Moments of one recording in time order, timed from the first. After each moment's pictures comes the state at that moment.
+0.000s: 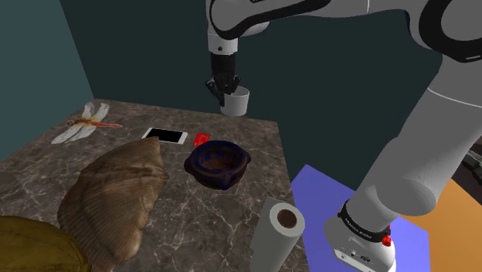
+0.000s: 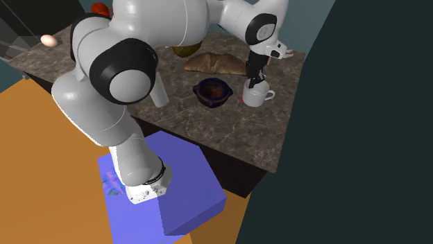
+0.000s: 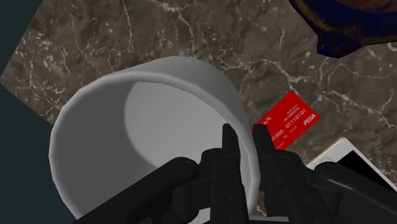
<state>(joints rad) 0.01 0.06 0.12 -1.87 -0.03 1.82 0.35</state>
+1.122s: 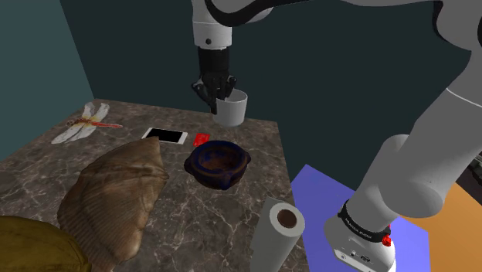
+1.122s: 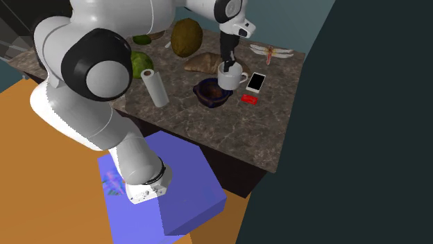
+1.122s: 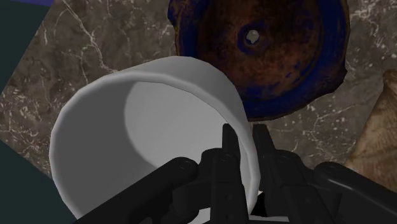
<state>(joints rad) 0.11 -0.08 0.23 -1.93 0.02 1.74 0.55</state>
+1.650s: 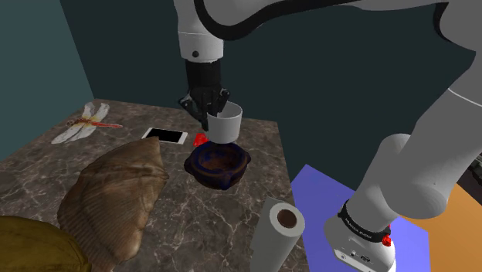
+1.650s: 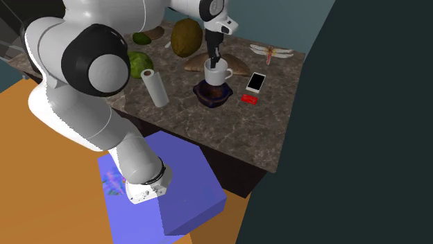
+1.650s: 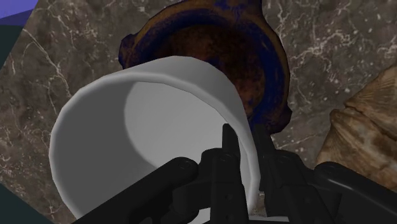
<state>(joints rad) 0.17 -0.09 0.30 -1.97 0.05 1.77 0.67</state>
